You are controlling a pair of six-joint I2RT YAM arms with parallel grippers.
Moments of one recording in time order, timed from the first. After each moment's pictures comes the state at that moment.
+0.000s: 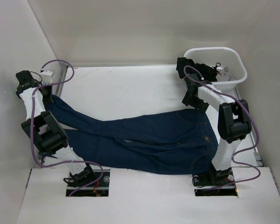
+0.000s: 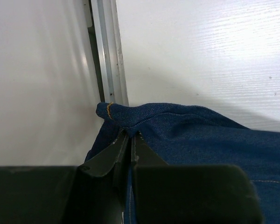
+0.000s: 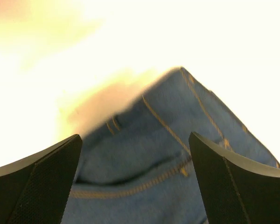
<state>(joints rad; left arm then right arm) 0.58 1.77 1.54 -0.71 0.32 0.62 0.24 1.86 1.36 -0.81 0.46 0.80</state>
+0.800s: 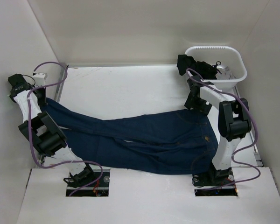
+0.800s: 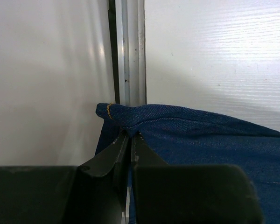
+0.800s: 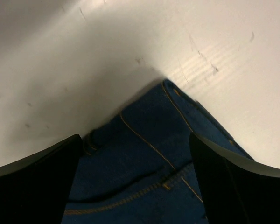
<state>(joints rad) 0.66 1.77 1.54 -0.71 0.32 0.62 0.18 1.92 1.38 -0.80 0.42 0.71</state>
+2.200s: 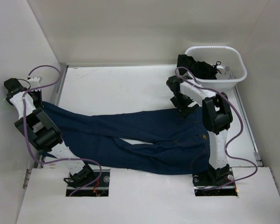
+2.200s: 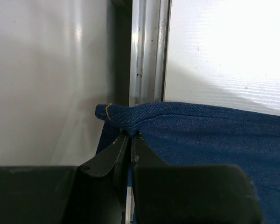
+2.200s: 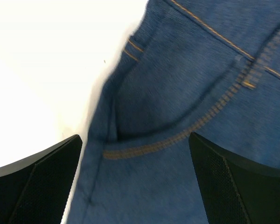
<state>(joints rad) 0.72 1.87 1.58 -0.69 0.33 0.60 0.39 2.10 1.67 -1.17 0.43 1.50</state>
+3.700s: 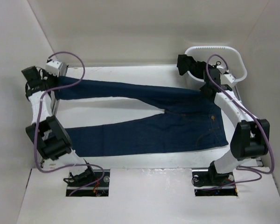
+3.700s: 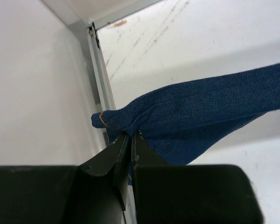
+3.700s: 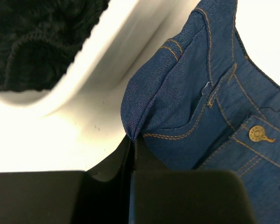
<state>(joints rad) 0.49 1.69 1.42 -0.25 0.53 0.59 0.12 1.59 1.26 -0.50 0.51 0.95</state>
